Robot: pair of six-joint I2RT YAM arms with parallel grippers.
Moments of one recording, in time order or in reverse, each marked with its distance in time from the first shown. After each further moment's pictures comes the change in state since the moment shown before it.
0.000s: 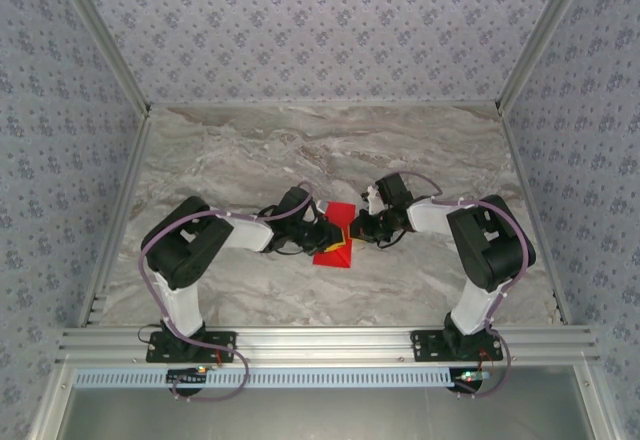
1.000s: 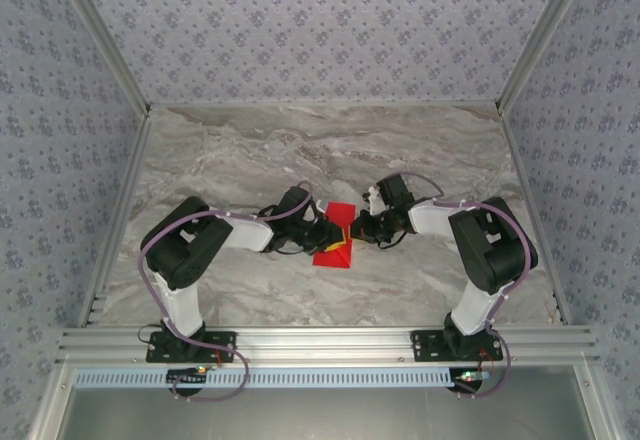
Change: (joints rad) left arm 0.000 -0.008 0.001 0.006 0.000 -0.007; right arm 0.000 -0.019 -0.020 0.019 -0.004 0.015
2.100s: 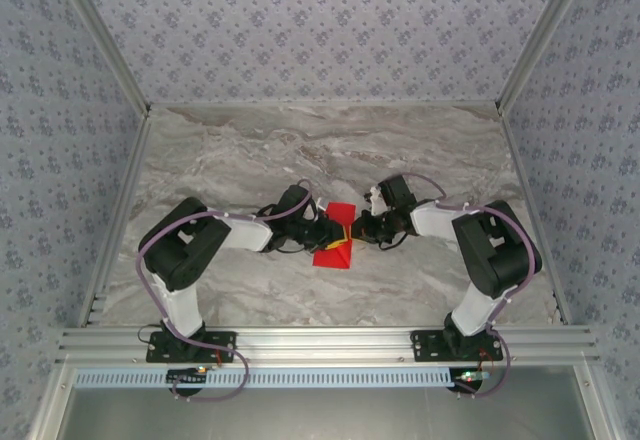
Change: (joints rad) left arm 0.000 -0.012 0.000 0.021 0.005 -0.004; right arm 0.000 -0.029 -0.019 0.006 0.008 0.019
